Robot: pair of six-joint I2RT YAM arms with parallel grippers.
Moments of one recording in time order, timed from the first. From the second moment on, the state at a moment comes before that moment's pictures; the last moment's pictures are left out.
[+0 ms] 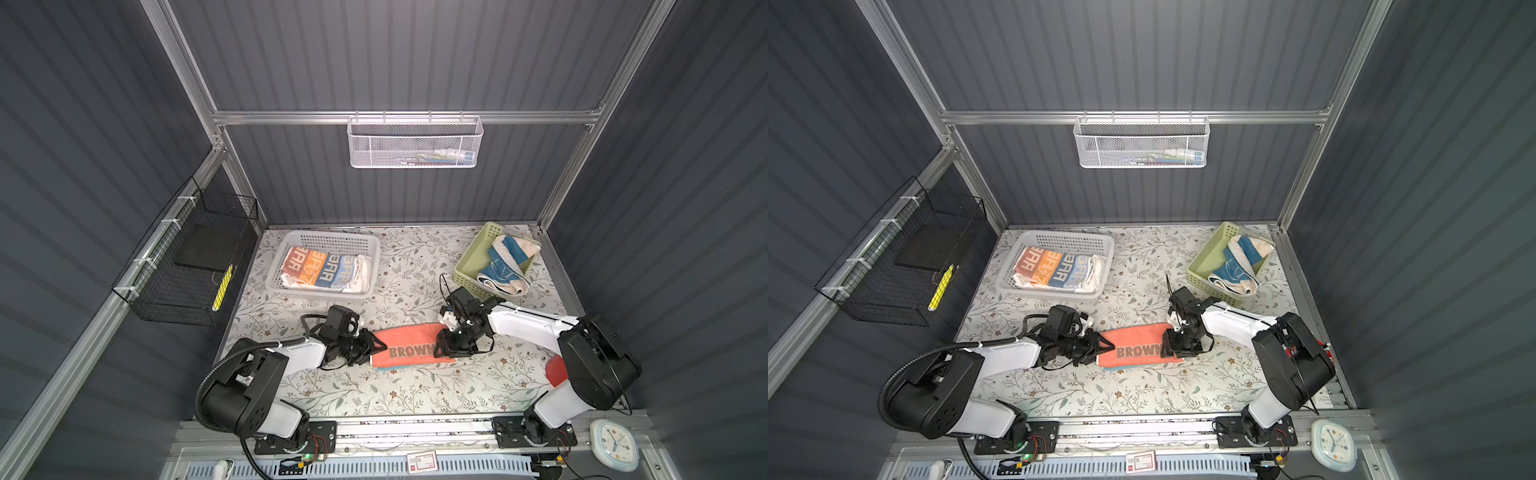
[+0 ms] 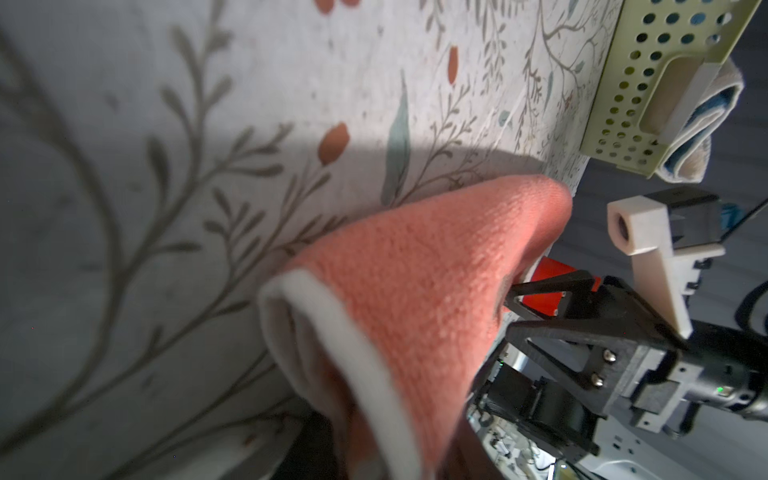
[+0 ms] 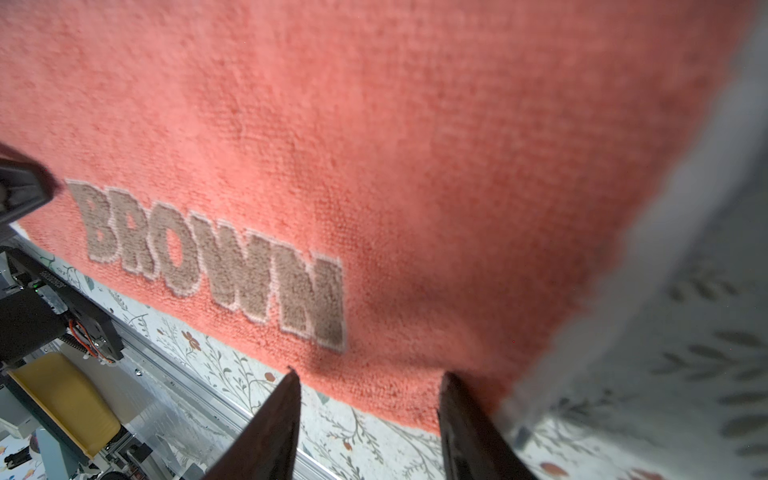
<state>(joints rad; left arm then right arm) -0.47 1.47 0.45 0.07 0.66 -0.96 0.59 1.58 0.84 -0.66 -0.41 0.45</state>
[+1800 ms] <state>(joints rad) 0.02 2.27 2.42 -1.40 0.17 0.13 0.29 1.69 1.52 -1.01 -0.31 0.25</state>
